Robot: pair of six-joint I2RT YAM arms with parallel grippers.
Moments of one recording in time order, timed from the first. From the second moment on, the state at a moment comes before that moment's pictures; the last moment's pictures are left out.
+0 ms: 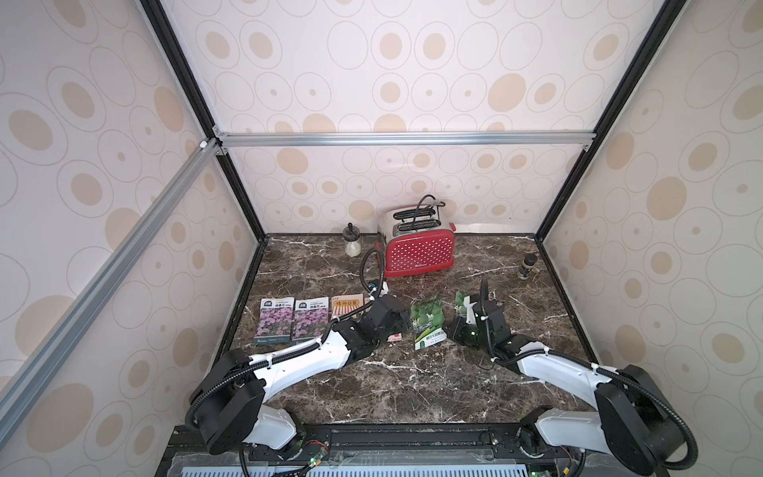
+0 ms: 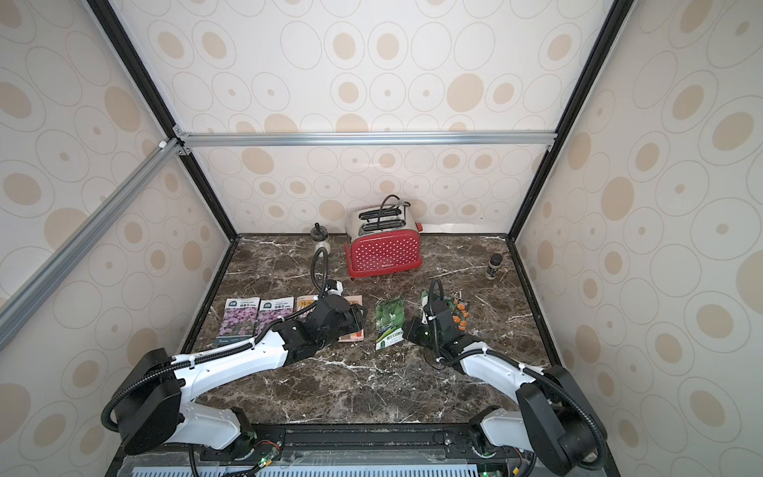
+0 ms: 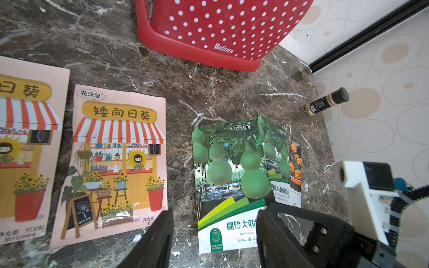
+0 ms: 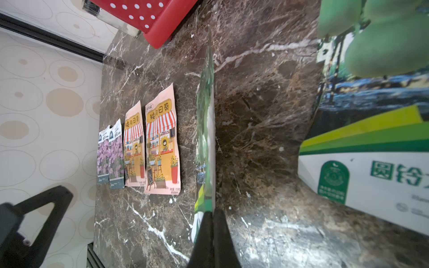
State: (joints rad) left arm -0.87 1.41 0.88 -0.13 -0.29 -0.92; right arm 0.48 1.30 0.53 0.06 -0.22 0.83
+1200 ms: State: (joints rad) left arm -0.84 1.42 0.86 -0.13 -0.25 -0.91; right arm 0.48 1.54 0.63 0.14 -0.07 0.80
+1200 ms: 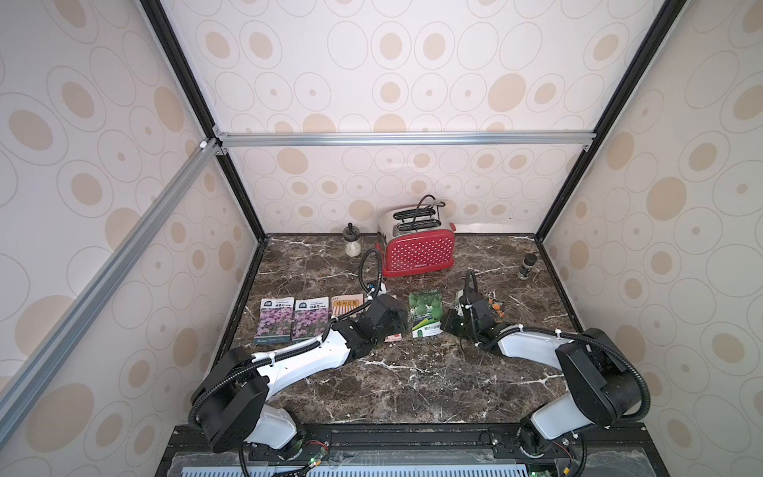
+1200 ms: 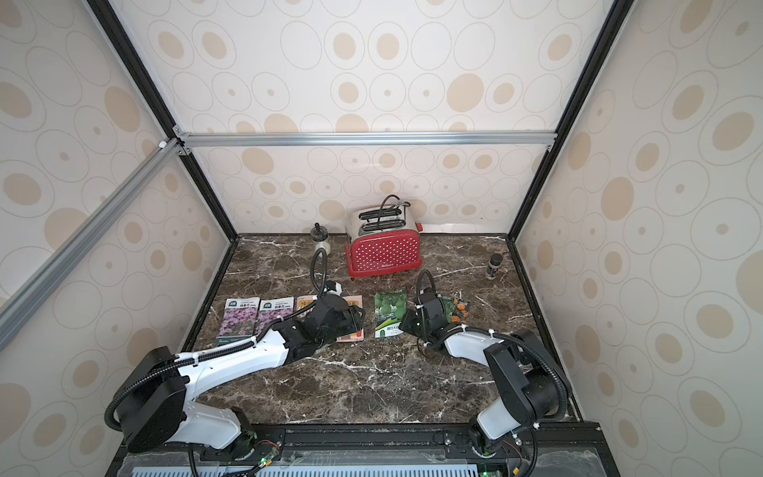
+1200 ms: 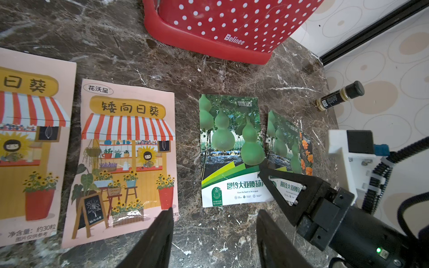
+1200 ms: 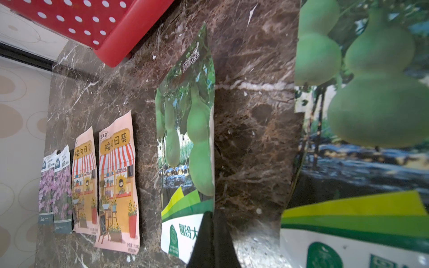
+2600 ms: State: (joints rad) left arm -0.83 1.78 1.14 -0.19 -0.08 -0.79; right arm 0.41 1.18 0.73 -0.18 -0.01 0.60
